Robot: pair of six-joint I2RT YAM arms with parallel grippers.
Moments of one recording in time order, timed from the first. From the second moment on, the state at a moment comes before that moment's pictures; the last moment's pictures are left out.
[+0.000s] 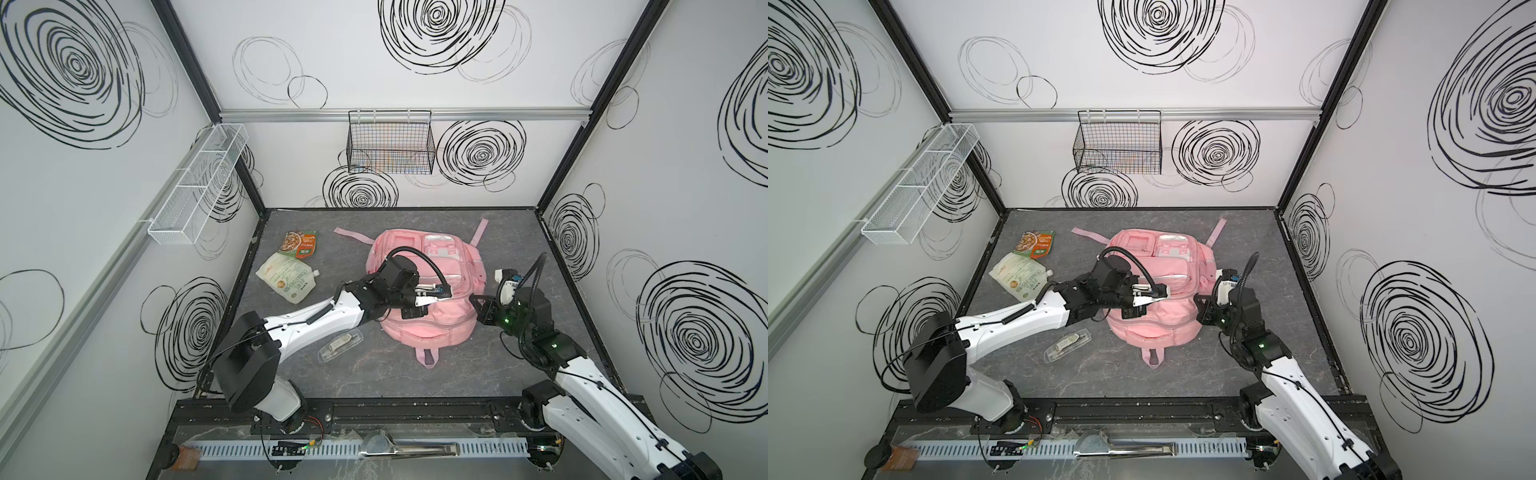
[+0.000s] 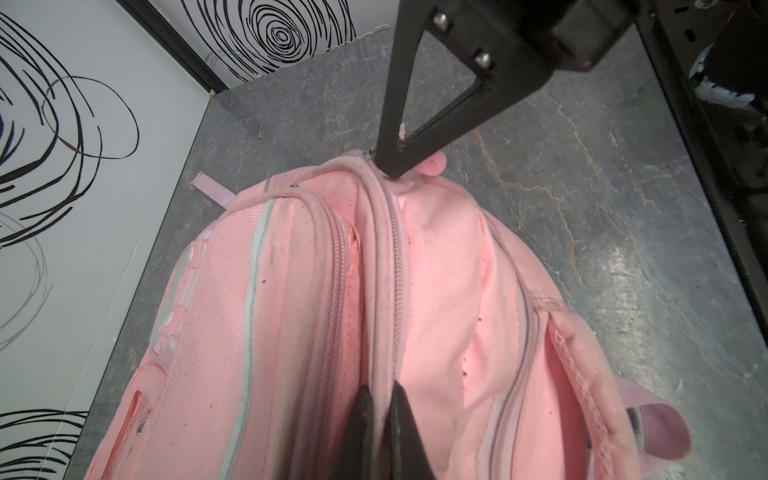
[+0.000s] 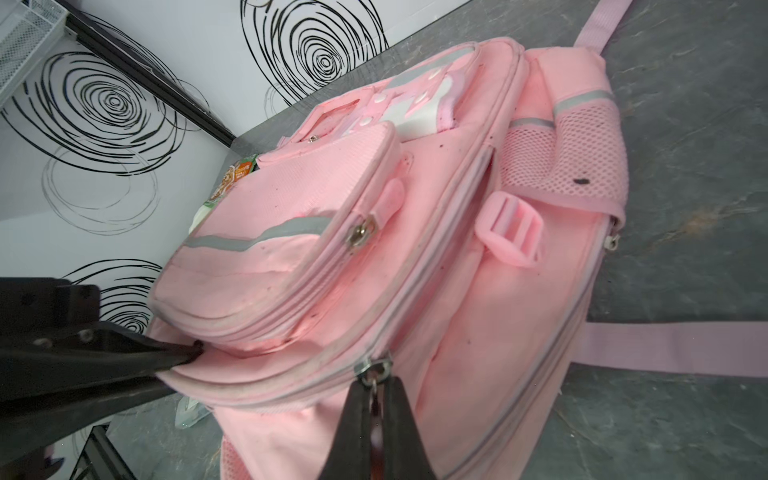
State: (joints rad) left arm -0.80 1.52 1.06 -0.20 0.28 0.66; right arm 0.30 0.75 0.42 -0.18 -0.24 0.56
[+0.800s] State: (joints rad) left arm -0.75 1.49 1.03 -0.18 0.31 0.68; right arm 0.04 1.27 0.62 -0.06 -0.68 0.43
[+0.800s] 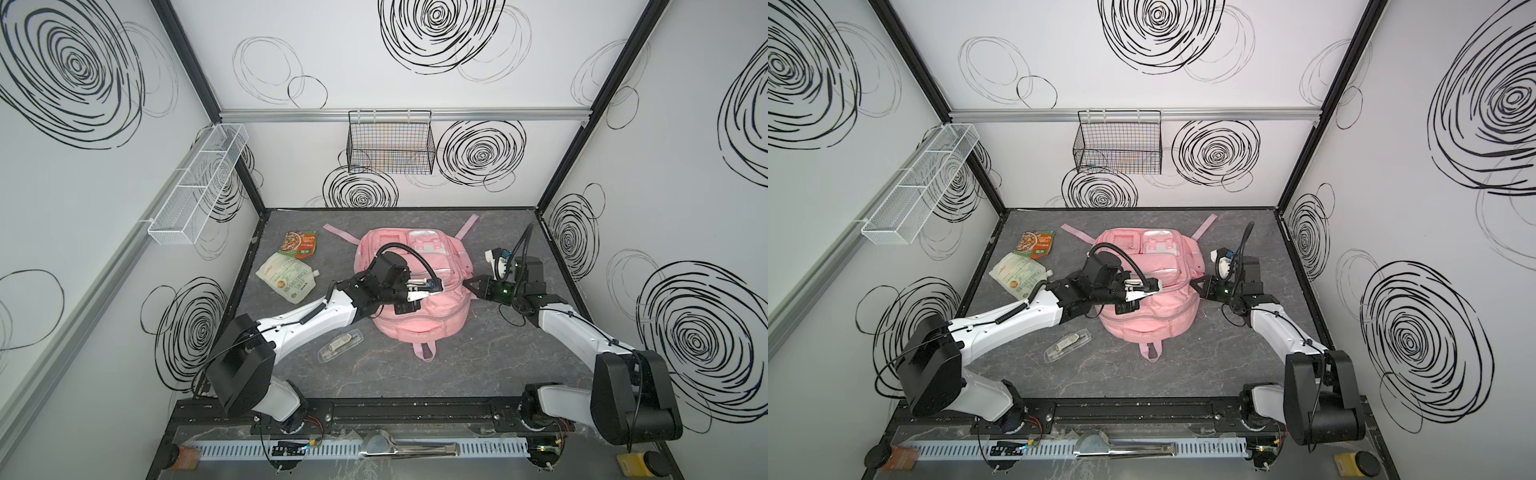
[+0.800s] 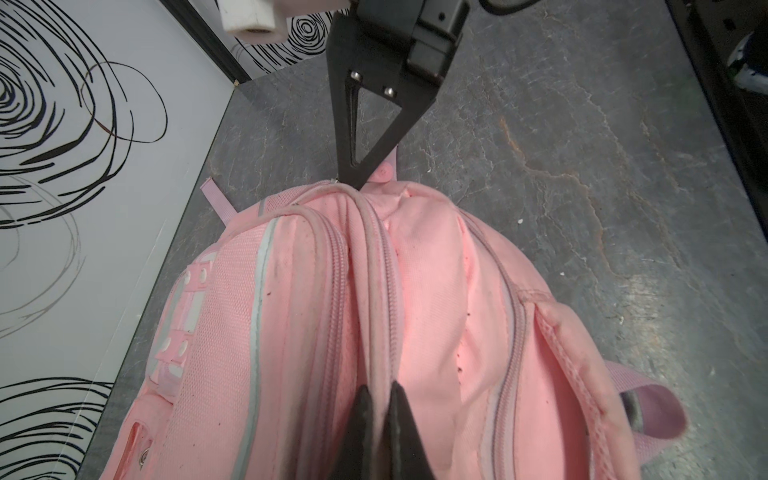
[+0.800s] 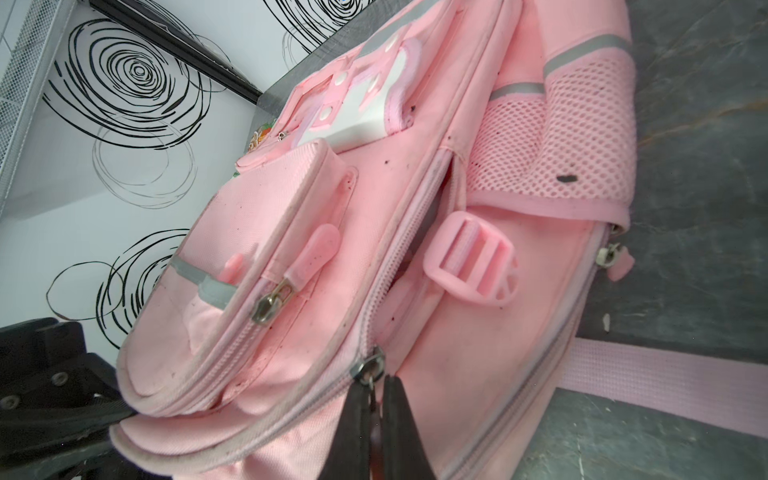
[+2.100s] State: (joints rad) left arm -0.70 1.39 0.97 -0.26 0.37 0.62; right arm -0.08 1.01 0.49 0.03 -0.40 0.50
